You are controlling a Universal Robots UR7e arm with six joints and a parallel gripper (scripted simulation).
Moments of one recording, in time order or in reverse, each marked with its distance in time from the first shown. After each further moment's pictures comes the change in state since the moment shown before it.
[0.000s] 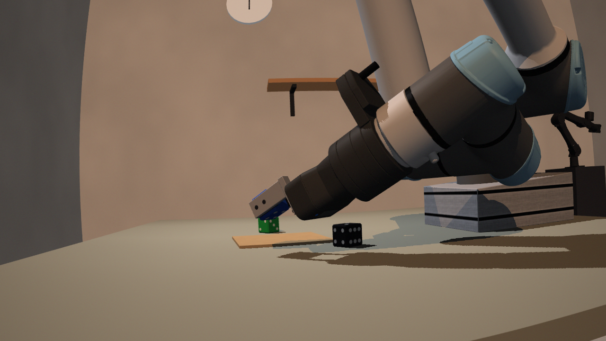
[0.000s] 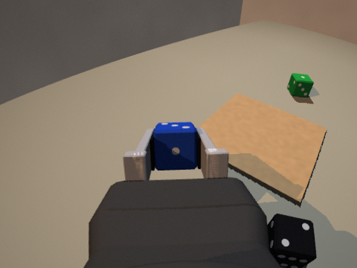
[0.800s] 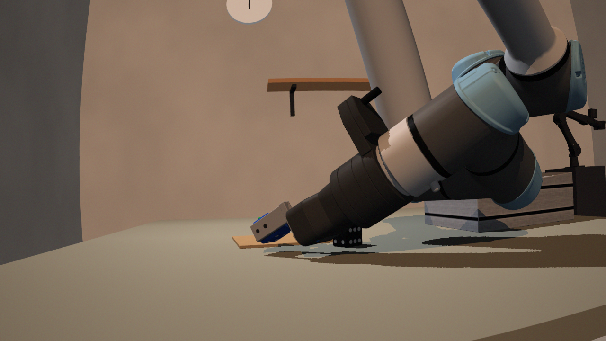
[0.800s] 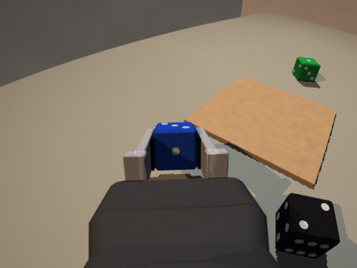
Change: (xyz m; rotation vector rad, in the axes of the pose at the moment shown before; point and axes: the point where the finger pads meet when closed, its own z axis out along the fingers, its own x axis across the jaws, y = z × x) arm 0.000 0.026 0.014 0.000 0.000 0.000
